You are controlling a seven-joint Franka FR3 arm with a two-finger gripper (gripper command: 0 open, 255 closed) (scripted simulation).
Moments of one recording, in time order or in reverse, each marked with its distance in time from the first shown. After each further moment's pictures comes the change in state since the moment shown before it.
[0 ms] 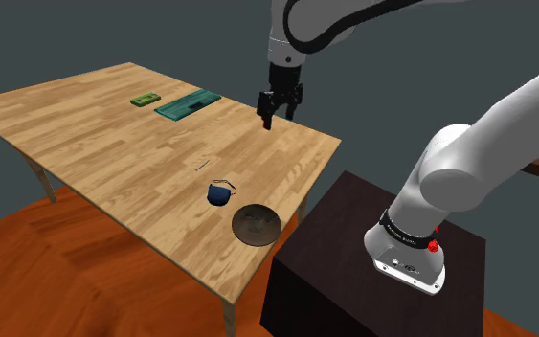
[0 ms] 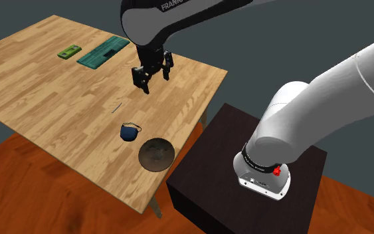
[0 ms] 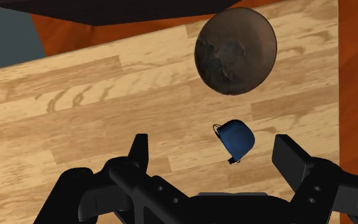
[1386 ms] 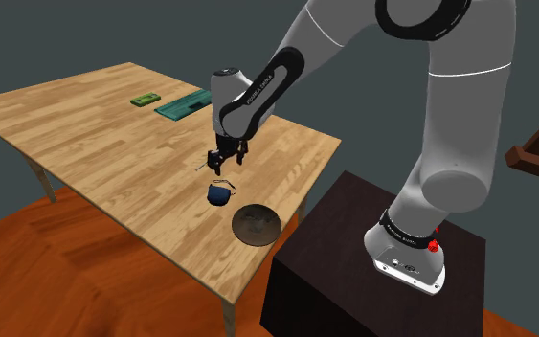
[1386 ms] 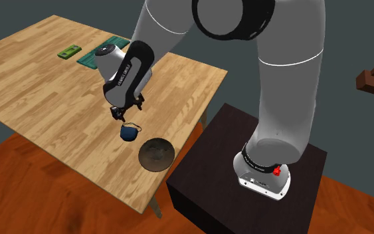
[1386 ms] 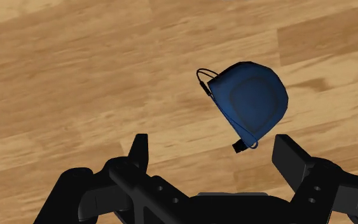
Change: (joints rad) arm 0.047 0.799 0.027 0.307 -0.174 0.513 0.226
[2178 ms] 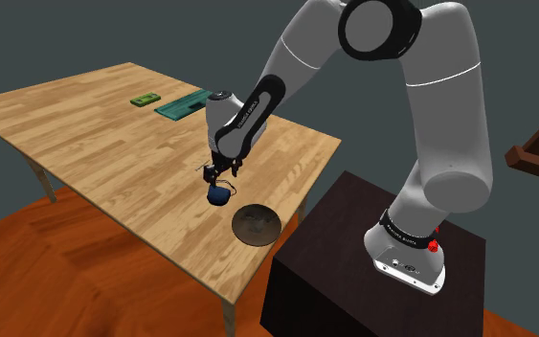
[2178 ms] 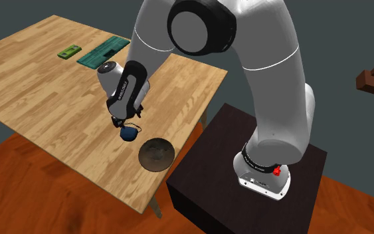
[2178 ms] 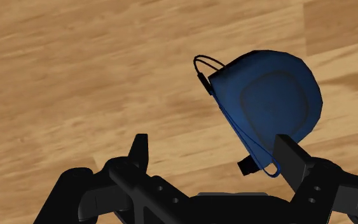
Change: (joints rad) arm 0.033 0.193 -0.029 0.101 -0.037 0.094 0.039
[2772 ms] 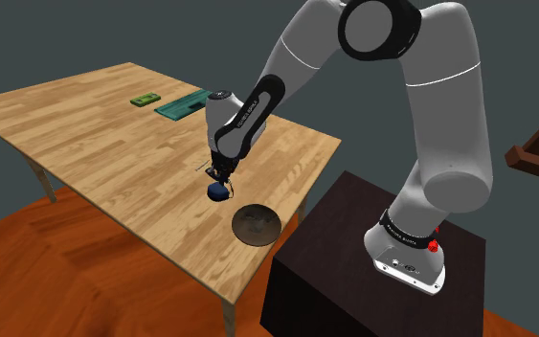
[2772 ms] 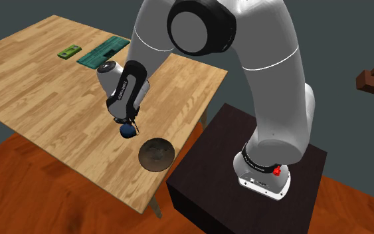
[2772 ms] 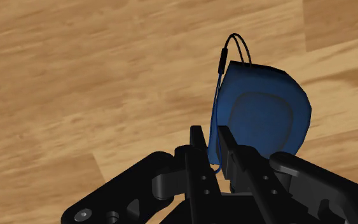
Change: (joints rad) arm 0.000 0.001 -0.001 0.005 0.000 0.003 0.000
